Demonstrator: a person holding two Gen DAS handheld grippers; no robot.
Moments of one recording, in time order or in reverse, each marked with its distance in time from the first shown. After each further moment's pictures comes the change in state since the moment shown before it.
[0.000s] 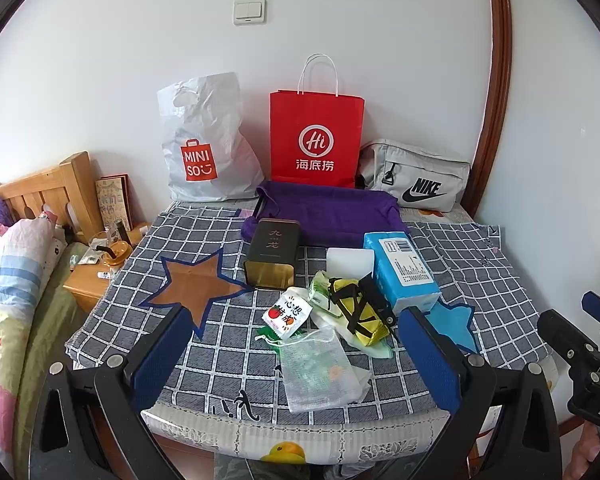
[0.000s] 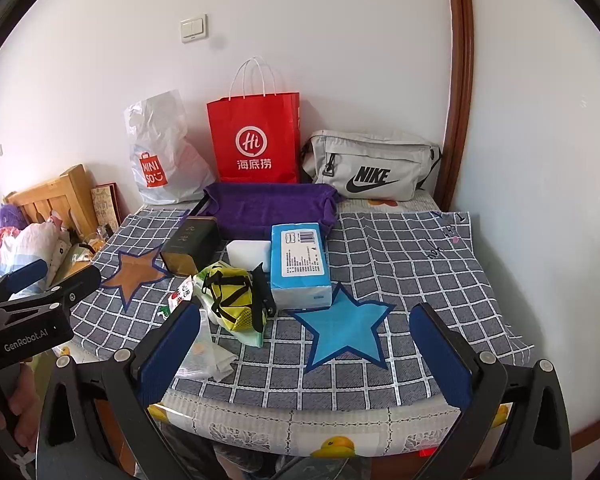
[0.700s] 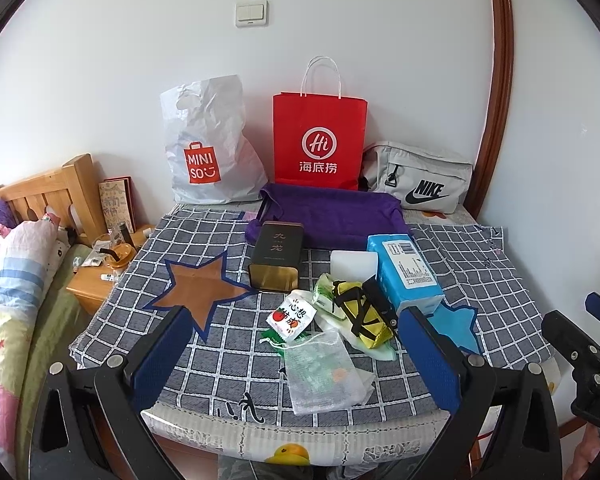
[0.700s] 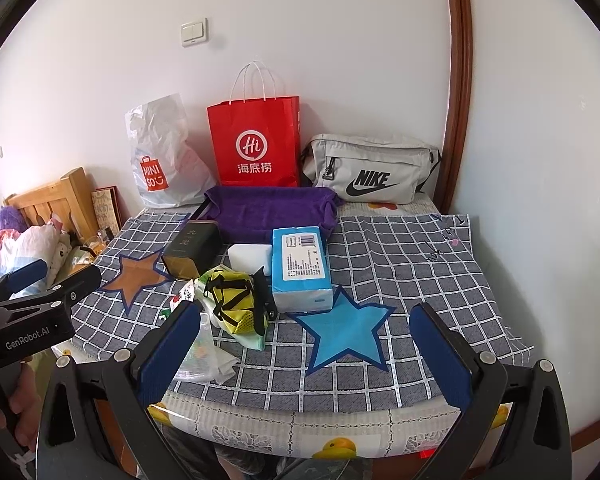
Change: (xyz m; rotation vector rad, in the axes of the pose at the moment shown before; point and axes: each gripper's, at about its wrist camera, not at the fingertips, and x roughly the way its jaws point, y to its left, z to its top) left arm -0.001 0.000 0.003 0.006 -0.002 0.016; right arm -0.002 0.000 0.001 0.004 -0.012 0.001
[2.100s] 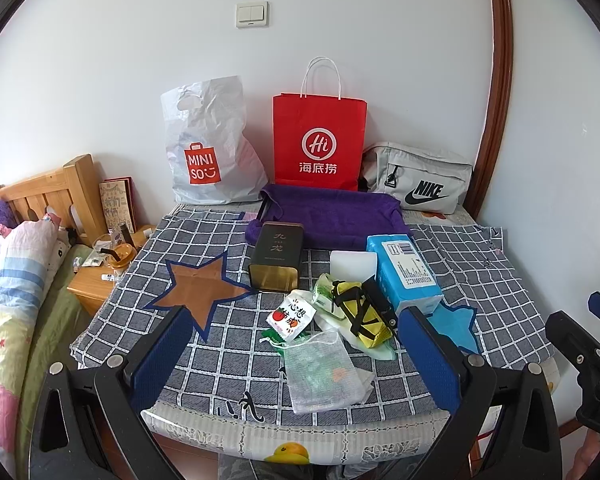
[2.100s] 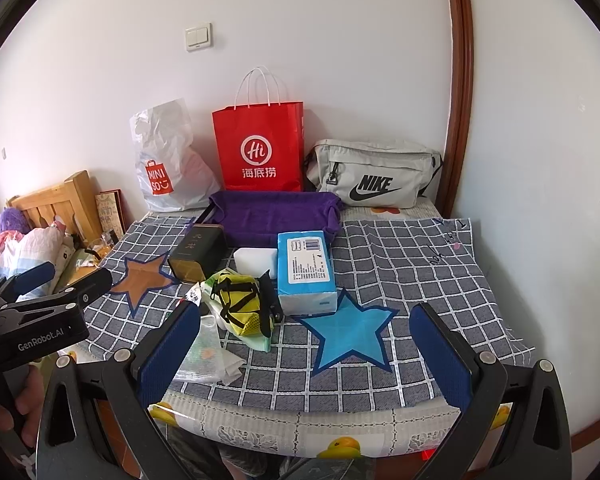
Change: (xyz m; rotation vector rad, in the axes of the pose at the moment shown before) left arm -0.001 0.000 -0.001 0.001 -0.005 -0.002; right arm -0.009 0.005 0.000 0.001 -0.018 0.009
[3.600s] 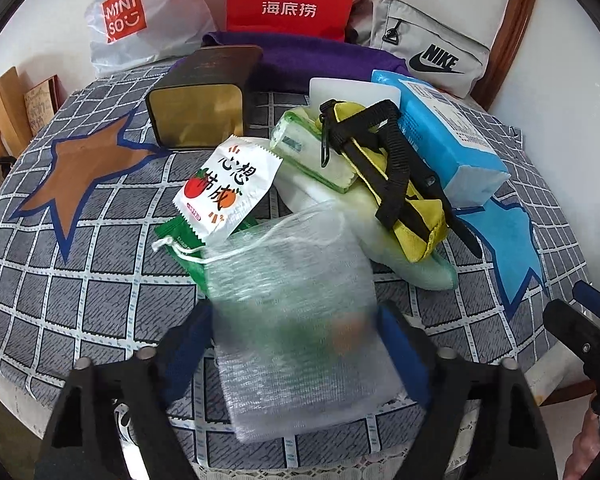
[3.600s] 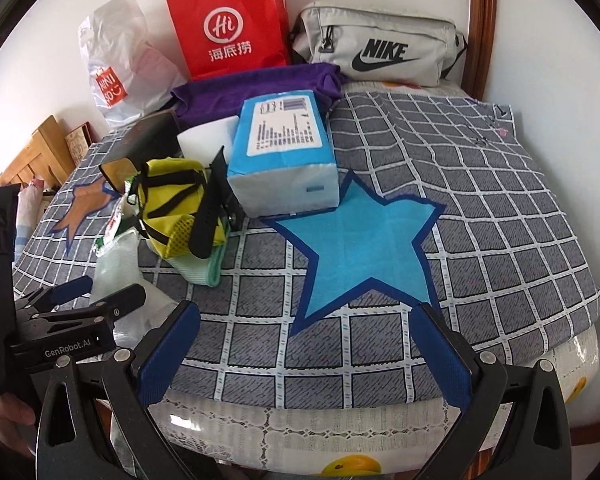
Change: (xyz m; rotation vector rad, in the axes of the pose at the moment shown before) left arm 0.192 -0.025 -0.091 0.025 0.382 -0.119; right arm 0.173 -0.032 -0.079 0.063 0.339 0.036
